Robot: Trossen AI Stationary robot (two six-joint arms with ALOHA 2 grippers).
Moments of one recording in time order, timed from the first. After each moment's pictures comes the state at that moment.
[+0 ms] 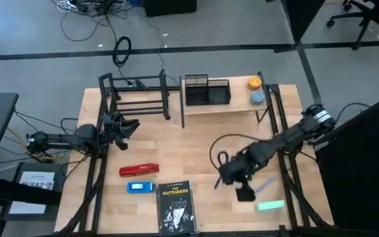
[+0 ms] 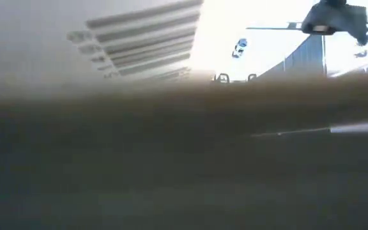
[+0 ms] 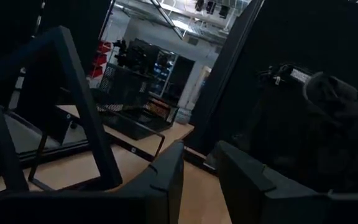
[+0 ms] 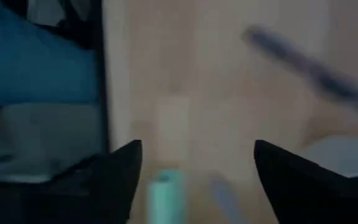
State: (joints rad) left arm -0.05 0.02 0.01 0.27 -0.40 -0.33; right arm 0.51 1.60 1.33 -1.01 -0.30 0.60
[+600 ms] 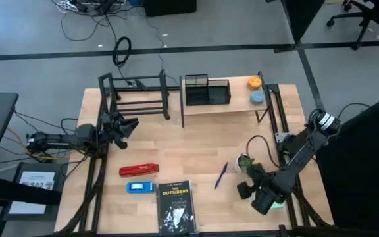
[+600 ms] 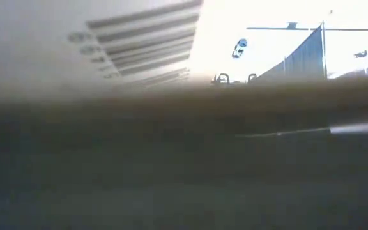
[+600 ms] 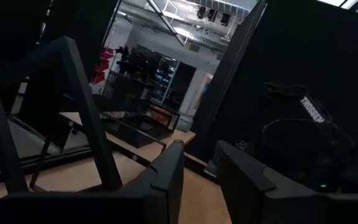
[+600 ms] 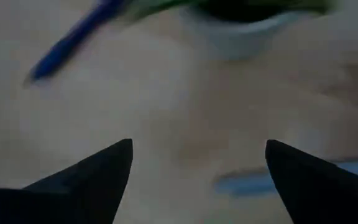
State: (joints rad) left arm -0.05 0.02 0.01 0.30 -0.42 -0.32; right arm 0.88 1.59 0.96 -0.96 0.30 2.20
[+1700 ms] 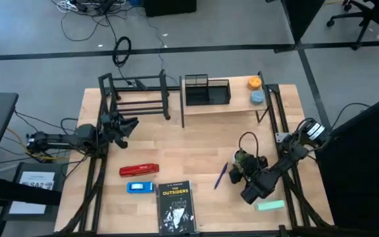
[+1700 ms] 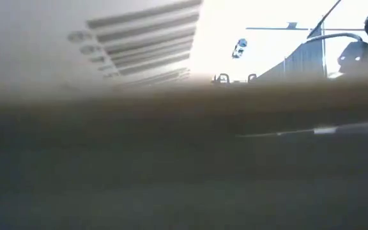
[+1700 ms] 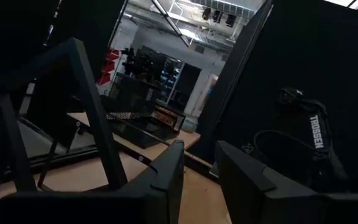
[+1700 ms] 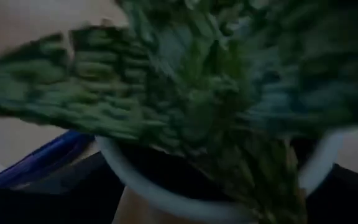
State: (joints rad) left arm -0.05 0.02 0.01 0.29 -0.44 -0.32; right arm 0.76 1.78 0.86 -0.92 0.72 1.99
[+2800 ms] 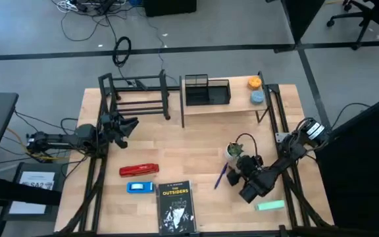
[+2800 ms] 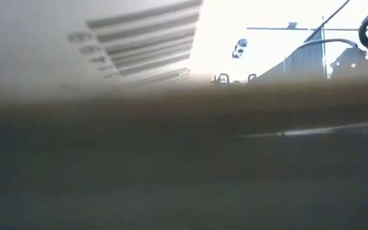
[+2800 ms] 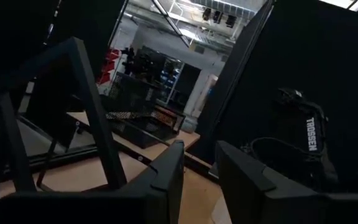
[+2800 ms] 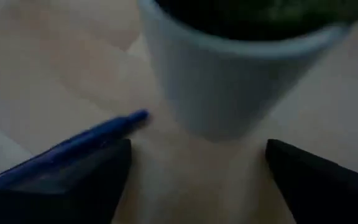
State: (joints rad) left arm -0.05 0.02 0.01 0.29 -0.44 -0.33; right arm 0.75 1.78 0.80 -0.73 0.81 1.82
